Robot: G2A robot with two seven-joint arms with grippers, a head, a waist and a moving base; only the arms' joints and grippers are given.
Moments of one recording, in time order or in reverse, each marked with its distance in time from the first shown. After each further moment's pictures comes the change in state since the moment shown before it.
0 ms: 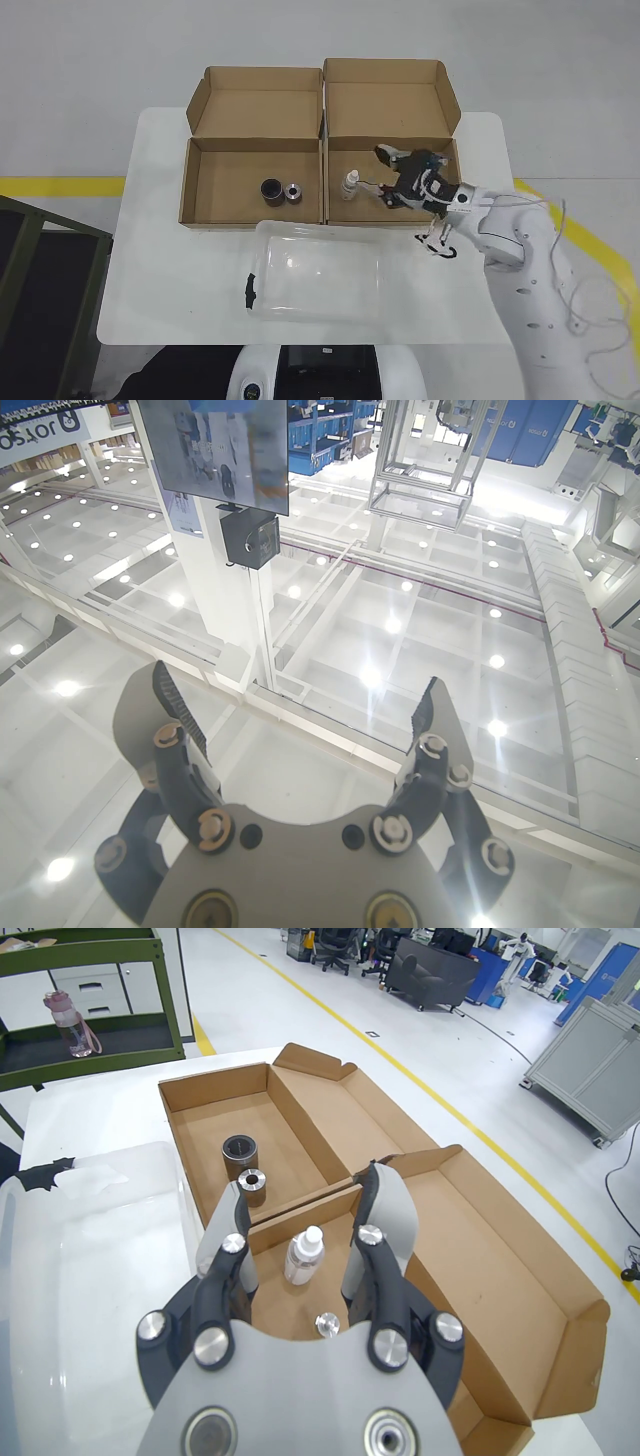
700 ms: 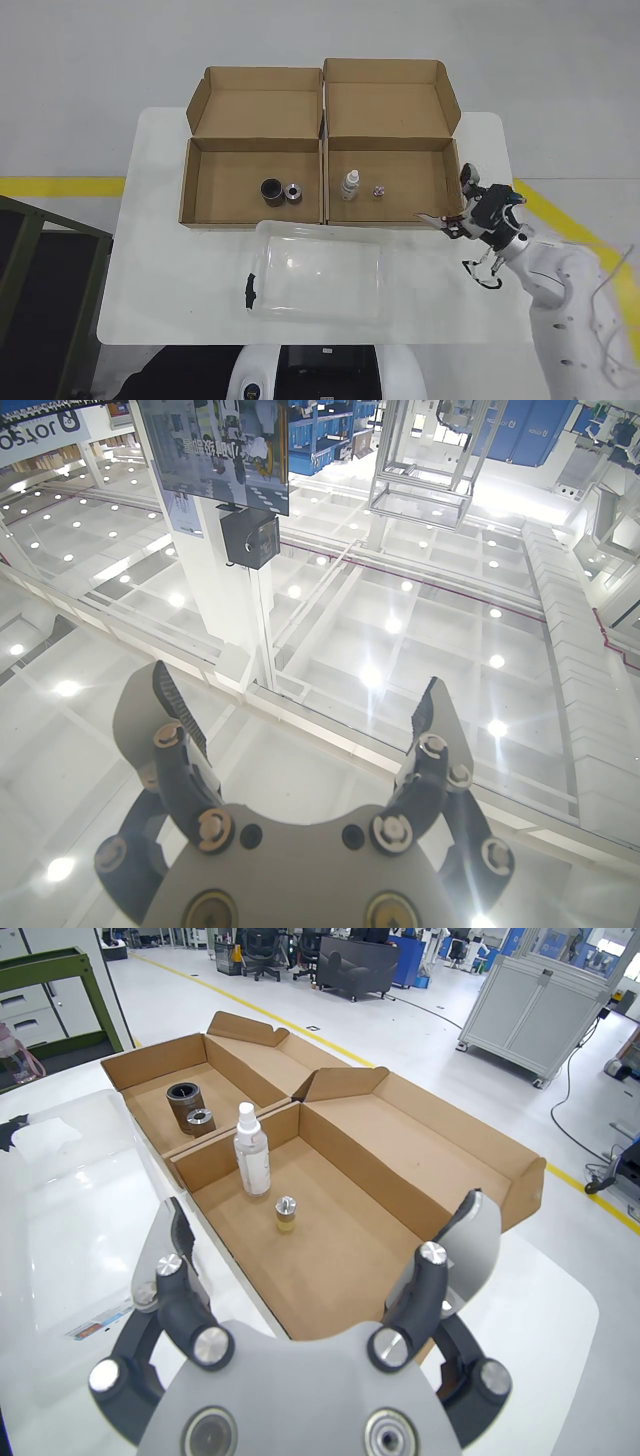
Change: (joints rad) left arm 0.000 0.000 0.000 0.000 0.000 0.000 0.000; right arm -0.266 0.056 0.281 0.057 -0.096 -0.039 -0.308
